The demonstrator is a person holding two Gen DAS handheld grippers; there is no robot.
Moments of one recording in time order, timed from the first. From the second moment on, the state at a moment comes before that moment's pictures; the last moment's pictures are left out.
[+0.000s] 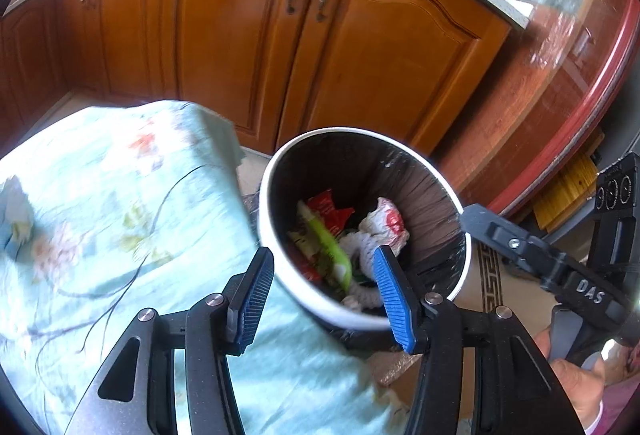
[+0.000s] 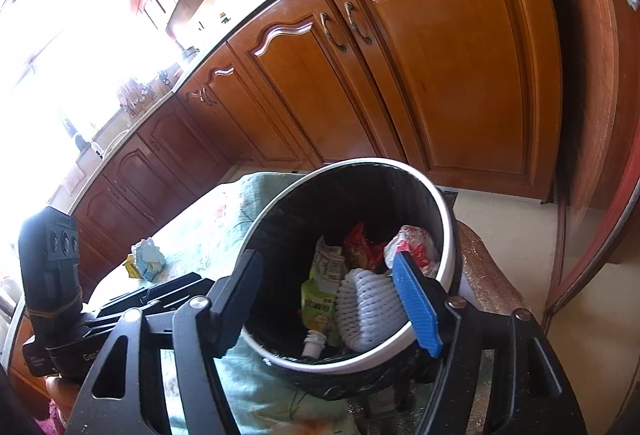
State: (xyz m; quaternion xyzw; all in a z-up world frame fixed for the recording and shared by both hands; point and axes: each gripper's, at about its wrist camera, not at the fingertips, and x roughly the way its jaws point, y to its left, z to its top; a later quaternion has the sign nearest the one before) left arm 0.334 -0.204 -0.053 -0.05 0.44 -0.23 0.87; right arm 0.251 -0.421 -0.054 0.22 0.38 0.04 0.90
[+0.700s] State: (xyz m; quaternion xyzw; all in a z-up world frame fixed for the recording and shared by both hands) left arm 0.248 -0.036 -0.054 -0.14 0.42 -0.09 0.89; right arm 0.248 -0.292 -0.060 0.19 0.39 0.13 0.89
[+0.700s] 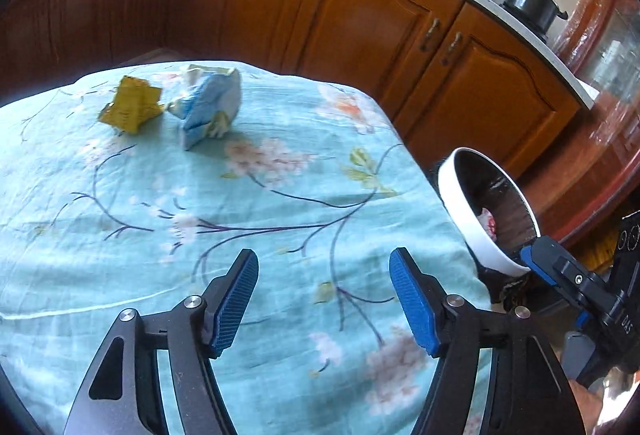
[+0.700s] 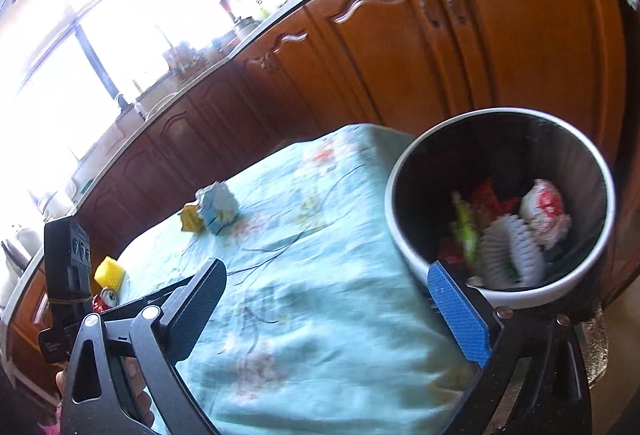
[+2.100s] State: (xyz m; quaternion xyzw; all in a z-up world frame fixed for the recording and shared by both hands) left arm 0.347 0.101 -0.072 -0.12 0.39 0.01 0.91; right arm 0.405 -0.120 -0.102 0.18 0.44 0.24 0.84
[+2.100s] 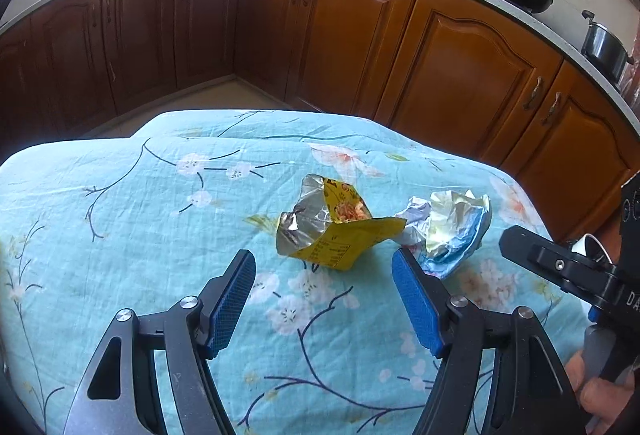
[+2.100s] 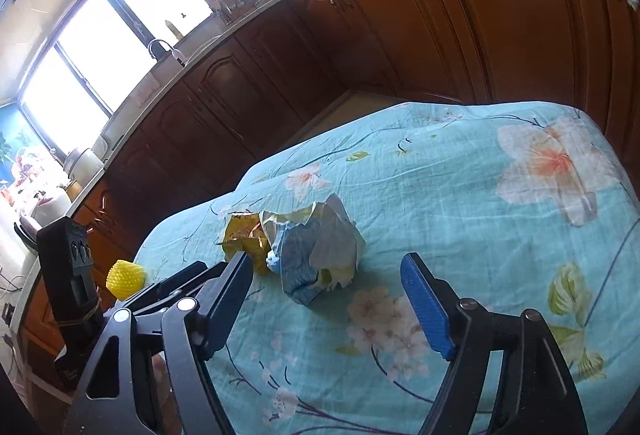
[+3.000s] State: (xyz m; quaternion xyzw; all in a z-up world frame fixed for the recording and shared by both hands) left arm 0.314 0.033 -0.072 -0.12 0.40 -0.05 0.91; right arm 0.346 -0.196 -0.087 0.20 0.43 0.22 0.85
